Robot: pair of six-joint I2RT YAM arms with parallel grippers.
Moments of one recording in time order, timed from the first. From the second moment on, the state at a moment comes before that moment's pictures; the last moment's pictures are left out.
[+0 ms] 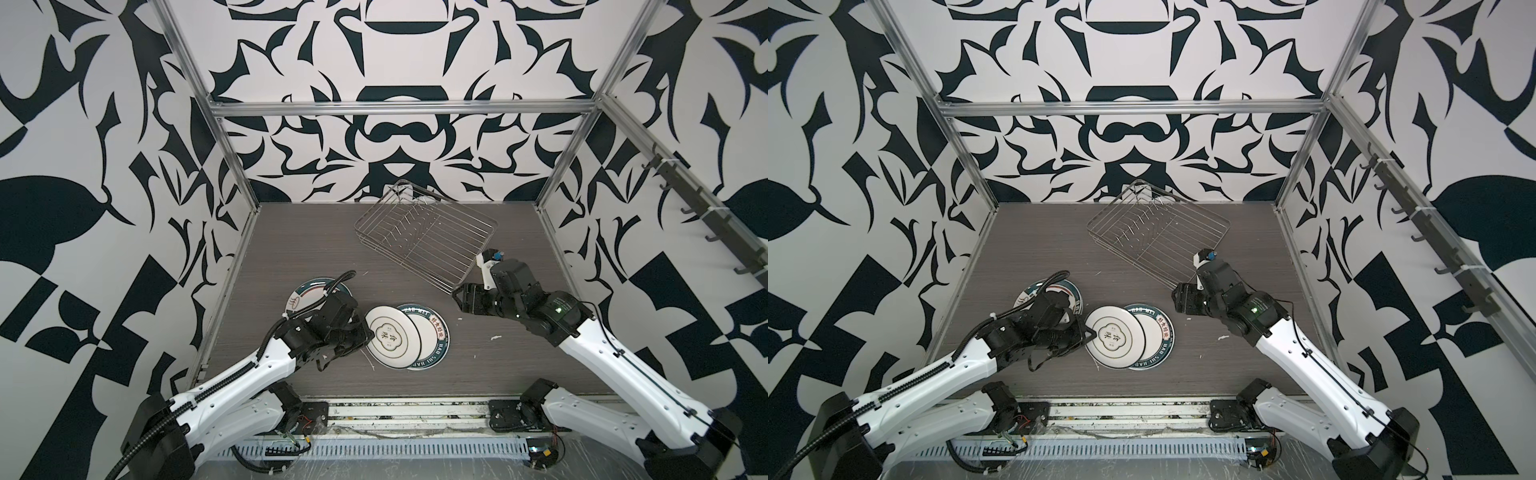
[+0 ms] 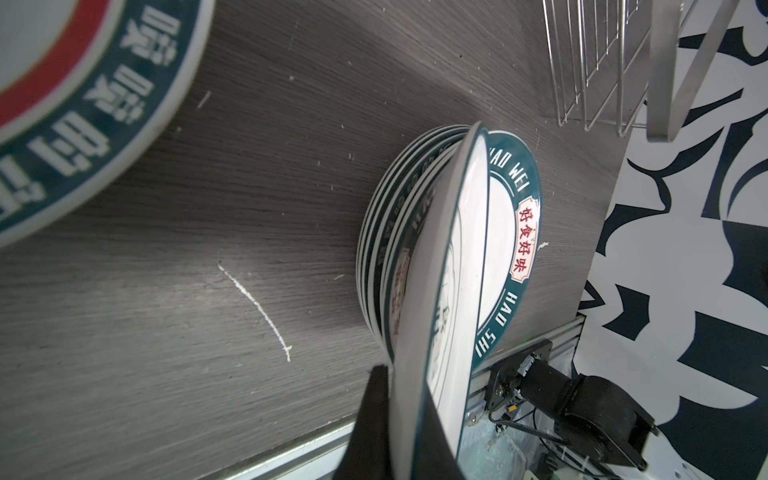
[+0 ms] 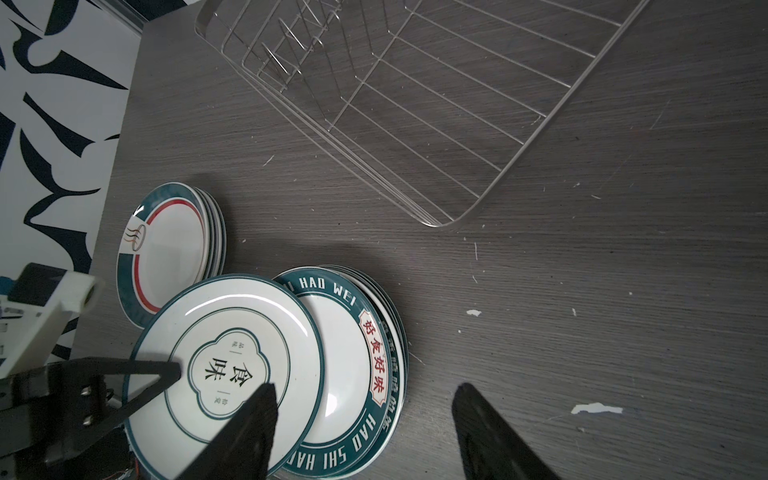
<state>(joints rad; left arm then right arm) -0.80 0.96 0.61 -0.54 0.20 -1.14 0.60 0.96 0.95 -0.80 -0.03 0.62</state>
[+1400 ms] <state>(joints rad) -0.88 1.27 0.76 -0.56 0.12 -1.15 0.60 0.88 0.83 -0.84 0.05 0.58</state>
